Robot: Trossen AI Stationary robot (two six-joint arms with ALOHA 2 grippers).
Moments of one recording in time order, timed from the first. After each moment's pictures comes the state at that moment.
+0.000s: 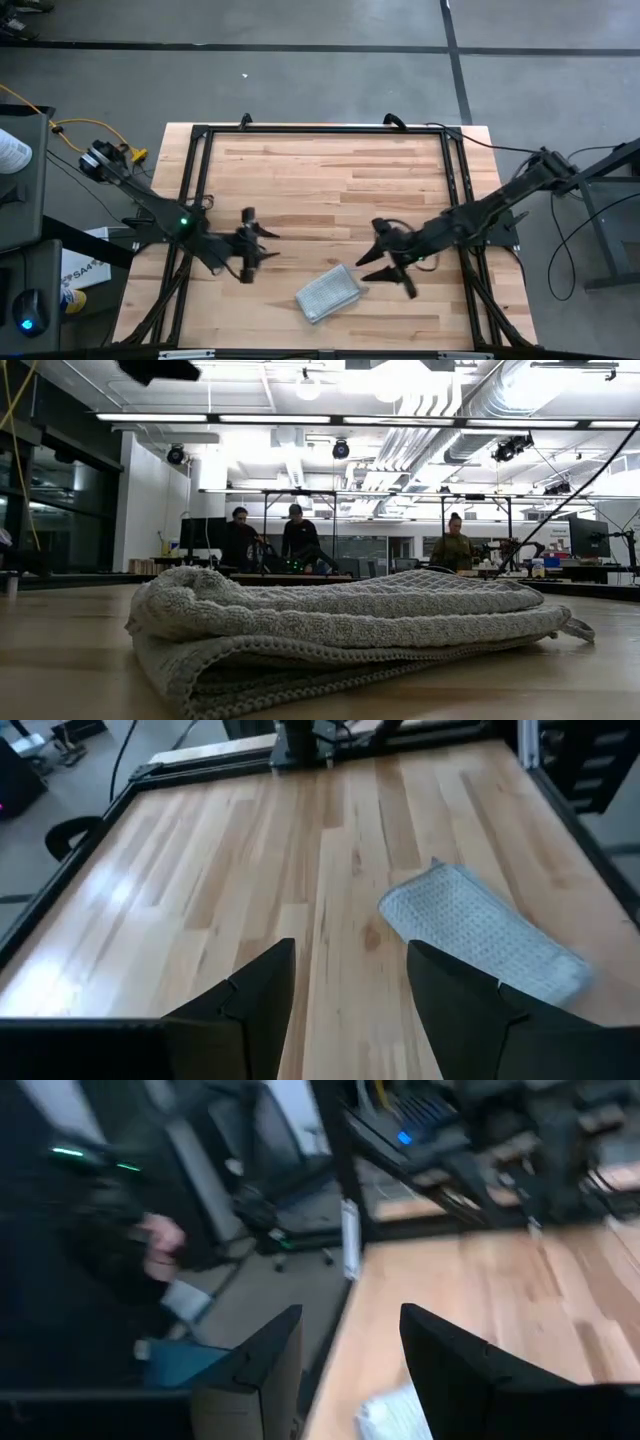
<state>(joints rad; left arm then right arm) -0.62 1.11 0.80 -0.22 -0.66 -0.22 0.50 1.23 0.92 0.14 0.09 0.37</state>
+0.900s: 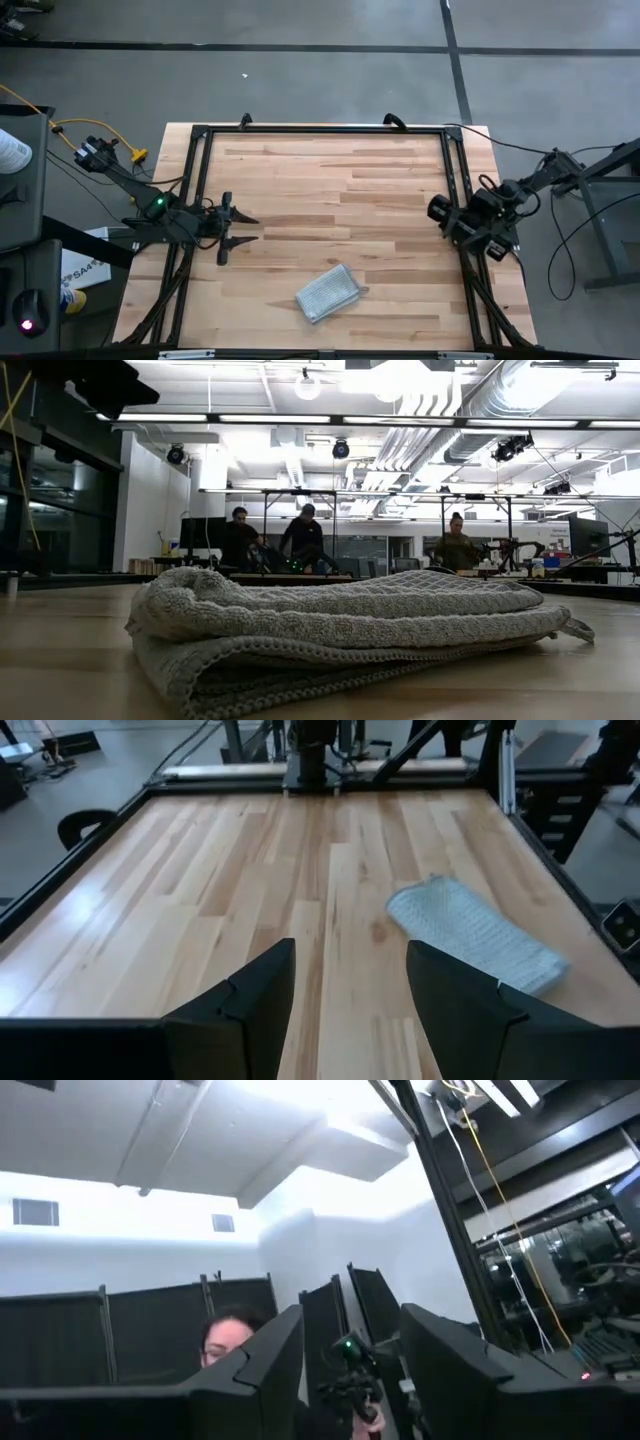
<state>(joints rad) -0.62 0.66 0.51 -0.20 -0.64 -0.23 0.50 0.49 0.27 0.84 -0.16 0.40</state>
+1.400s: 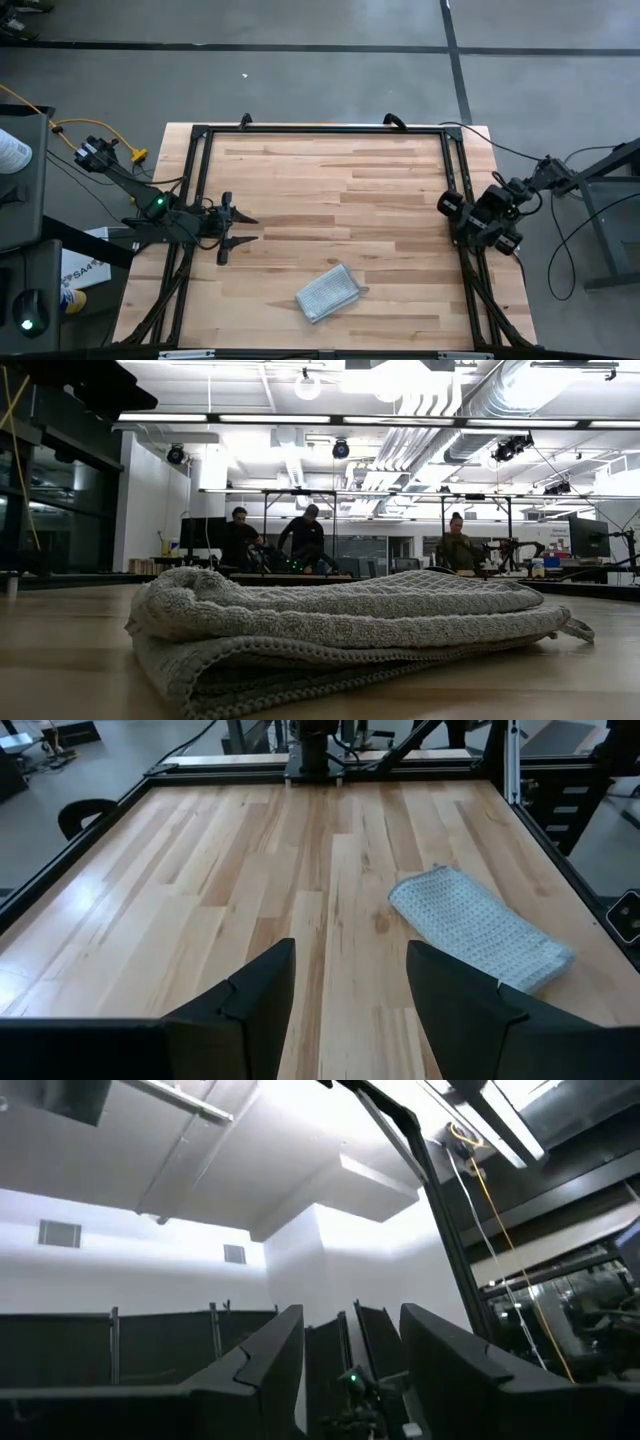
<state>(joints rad) -0.62 0.66 0.51 -0.23 -0.64 -0.25 0.50 0.26 0.14 0.84 -0.16 0.37</state>
